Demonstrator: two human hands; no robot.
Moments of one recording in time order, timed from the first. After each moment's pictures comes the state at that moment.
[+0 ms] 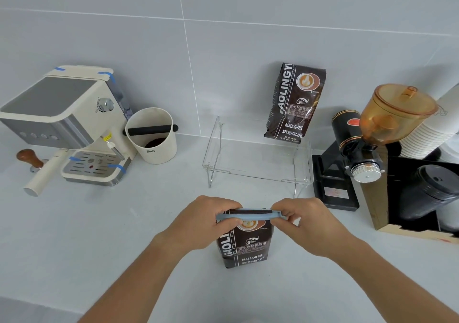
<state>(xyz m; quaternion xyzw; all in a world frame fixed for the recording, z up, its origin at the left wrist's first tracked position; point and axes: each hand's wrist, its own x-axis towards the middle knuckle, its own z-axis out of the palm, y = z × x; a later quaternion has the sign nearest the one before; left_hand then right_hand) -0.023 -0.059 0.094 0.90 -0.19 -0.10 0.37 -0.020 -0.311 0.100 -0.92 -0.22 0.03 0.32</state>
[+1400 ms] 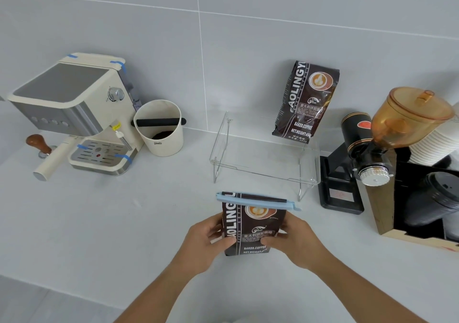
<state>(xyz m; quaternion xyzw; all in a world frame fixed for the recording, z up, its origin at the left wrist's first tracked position) -0.064 -0.058 0.012 0.77 0.04 -0.10 0.63 -0.029 -0.291 0.027 -0.81 0.00 0.20 0.55</state>
